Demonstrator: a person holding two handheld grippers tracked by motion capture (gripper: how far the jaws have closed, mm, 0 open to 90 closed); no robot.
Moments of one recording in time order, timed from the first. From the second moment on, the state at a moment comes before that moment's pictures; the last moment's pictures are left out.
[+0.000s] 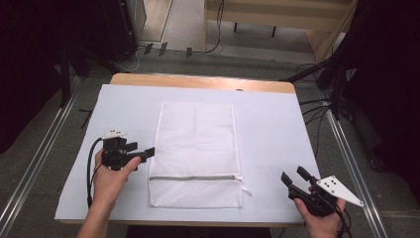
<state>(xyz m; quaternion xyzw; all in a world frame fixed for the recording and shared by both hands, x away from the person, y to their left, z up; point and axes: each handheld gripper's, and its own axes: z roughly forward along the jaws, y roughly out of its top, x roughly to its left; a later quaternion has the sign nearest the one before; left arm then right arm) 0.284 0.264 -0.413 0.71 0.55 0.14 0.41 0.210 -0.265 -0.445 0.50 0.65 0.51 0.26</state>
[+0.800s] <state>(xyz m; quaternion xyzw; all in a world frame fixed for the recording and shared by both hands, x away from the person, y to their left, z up) 0.250 0.243 -0.425 0.72 0.52 0.13 0.45 0.237 -0.181 -0.468 0.51 0.74 0.43 0.03</state>
